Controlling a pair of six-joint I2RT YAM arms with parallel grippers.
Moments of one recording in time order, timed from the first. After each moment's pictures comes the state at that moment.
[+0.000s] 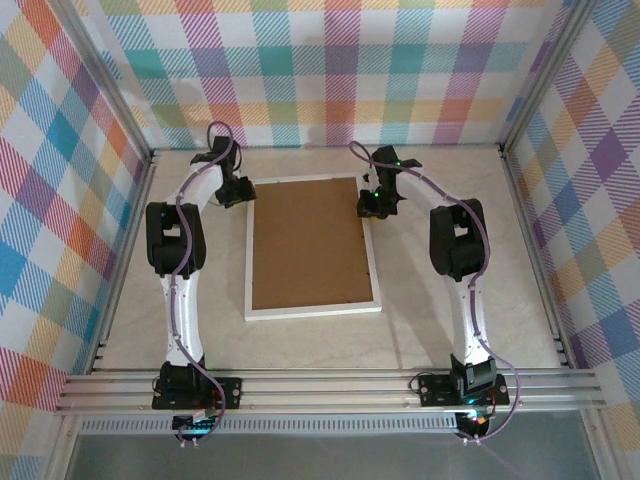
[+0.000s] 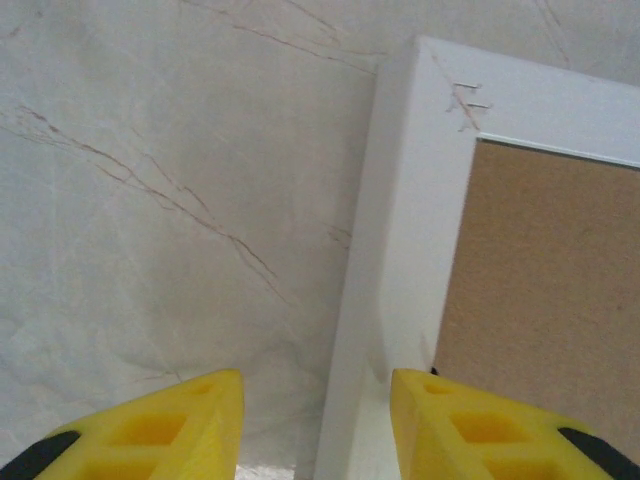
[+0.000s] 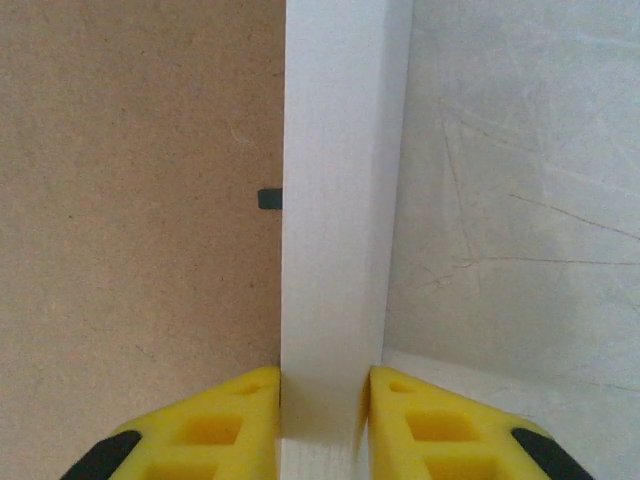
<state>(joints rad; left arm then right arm) -0.06 2.32 1.97 -0.84 0.08 -0.34 0.33 2.30 1.90 -0.87 -0.28 0.24</state>
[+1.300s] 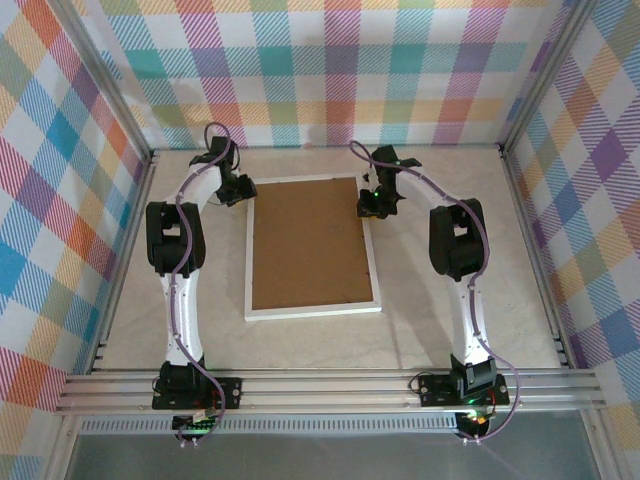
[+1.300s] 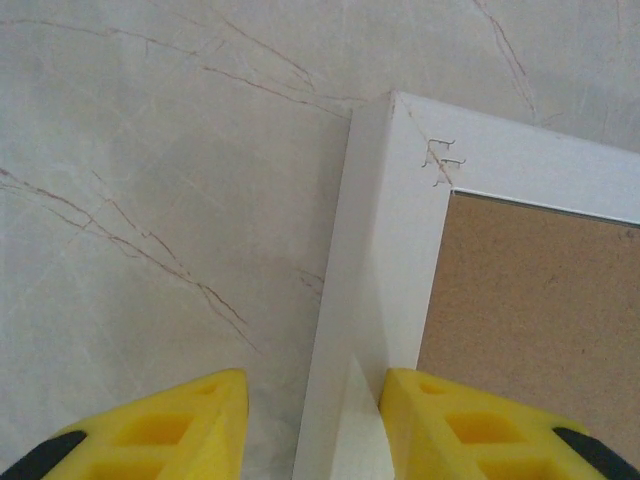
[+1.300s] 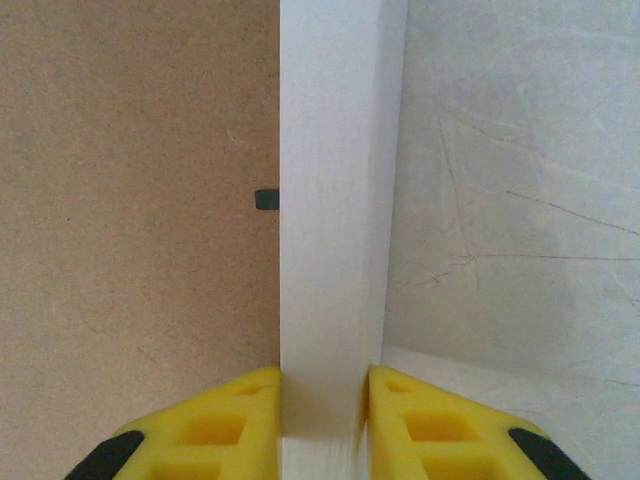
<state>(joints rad) -0.07 2.34 1.96 -0.78 0.15 -0.37 0.33 2.31 1.91 -0.89 -0.27 0.25</state>
